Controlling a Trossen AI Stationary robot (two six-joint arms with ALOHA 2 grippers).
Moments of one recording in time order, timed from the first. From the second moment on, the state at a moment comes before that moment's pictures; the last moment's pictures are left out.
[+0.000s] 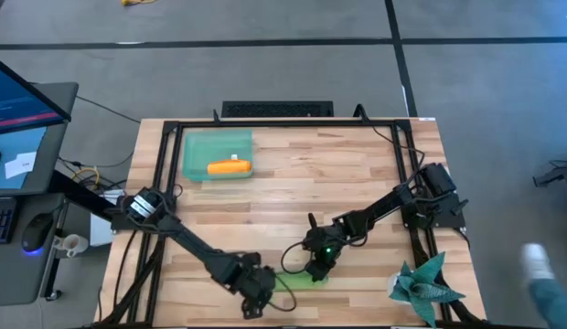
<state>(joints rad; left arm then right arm) -0.61 2.03 1.35 -0.48 -0.07 -0.72 0.34 1.93 0.85 0.19 -0.55 1.15</state>
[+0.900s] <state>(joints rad) -0.68 1.99 1.29 -0.23 -0.54 -0.54 0.34 1.93 0.85 0.20 -0.54 1.15</state>
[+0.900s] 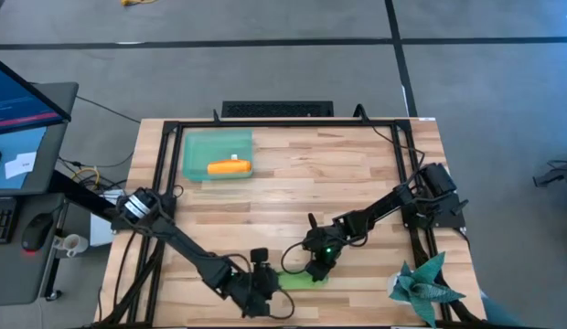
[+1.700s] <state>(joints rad) -0.67 2.09 1.28 -0.28 -0.44 -0.90 0.35 1.93 0.85 0.21 -0.47 1.14</state>
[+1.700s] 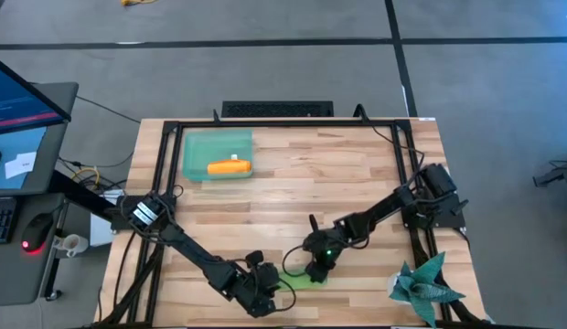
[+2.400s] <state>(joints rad) -0.62 2.09 1.27 -0.29 -0.40 -0.90 0.35 1.79 0.84 0.05 -0.37 0.82</state>
